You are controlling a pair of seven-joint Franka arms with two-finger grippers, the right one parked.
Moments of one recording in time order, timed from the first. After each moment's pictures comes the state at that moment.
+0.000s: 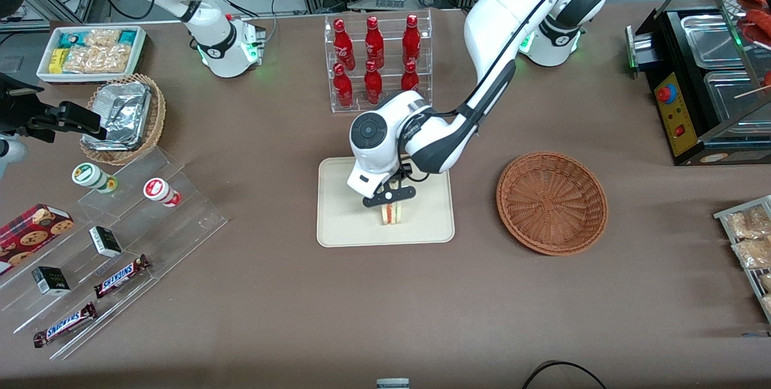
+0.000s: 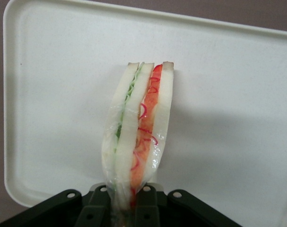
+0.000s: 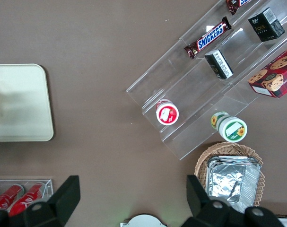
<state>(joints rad) -0.63 0.85 -0.27 -1.28 0.24 2.00 -1.15</state>
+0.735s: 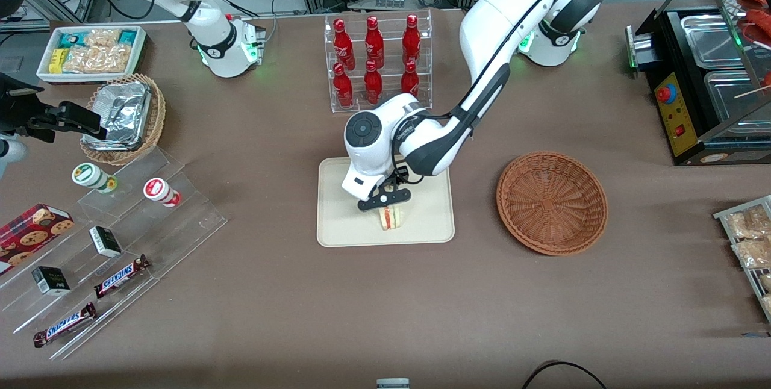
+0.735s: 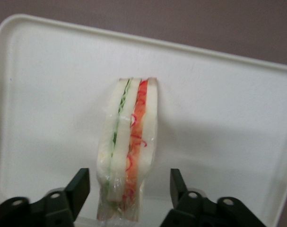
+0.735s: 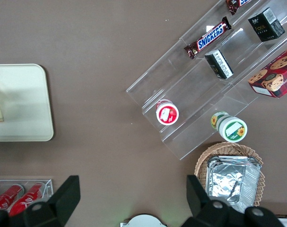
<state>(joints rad) -0.63 0.86 -0.27 -1.21 0.25 2.02 -1.17</state>
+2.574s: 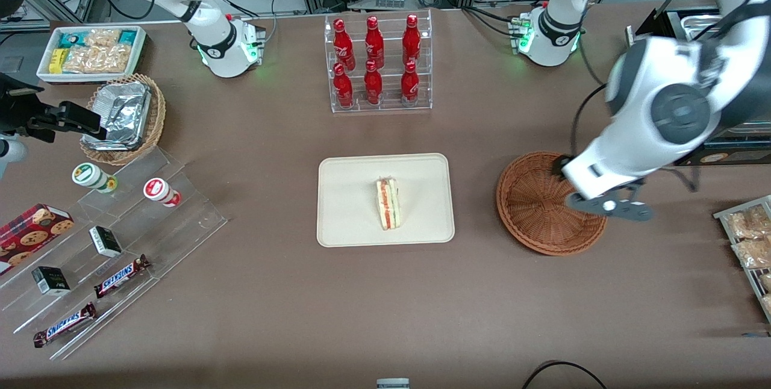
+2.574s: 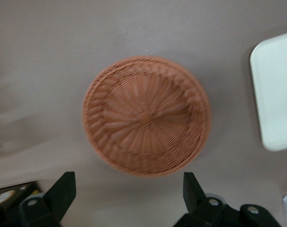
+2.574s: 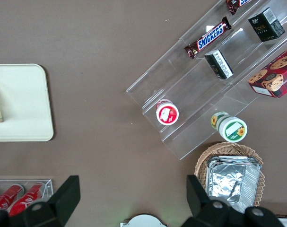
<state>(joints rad) 0.01 0.21 -0.25 -1.61 0.15 1.66 0.03</state>
